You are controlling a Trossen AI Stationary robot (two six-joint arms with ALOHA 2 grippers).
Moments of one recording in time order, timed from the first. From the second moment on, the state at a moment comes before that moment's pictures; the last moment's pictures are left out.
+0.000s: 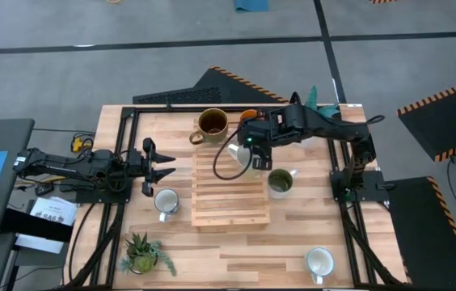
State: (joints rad) left arm -0.11 0.38 0.20 0.37 -0.24 0.01; right arm -0.01 1.86 2.22 -1.54 0.35 -0.02
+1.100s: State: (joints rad) left arm -0.11 0.38 0.20 0.33 -0.25 0.01; right arm 0.28 0.97 1.20 -0.94 0.45 0.18
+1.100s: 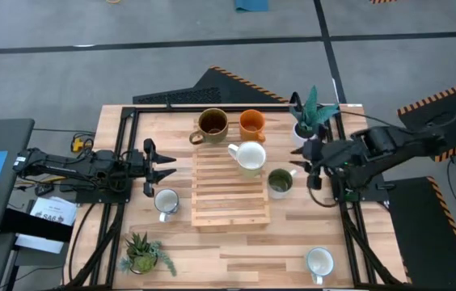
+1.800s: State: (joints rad) left arm -0.11 0.38 0.20 0.33 -0.25 0.01; right arm 0.35 0.60 0.63 -0.29 0.46 0.08
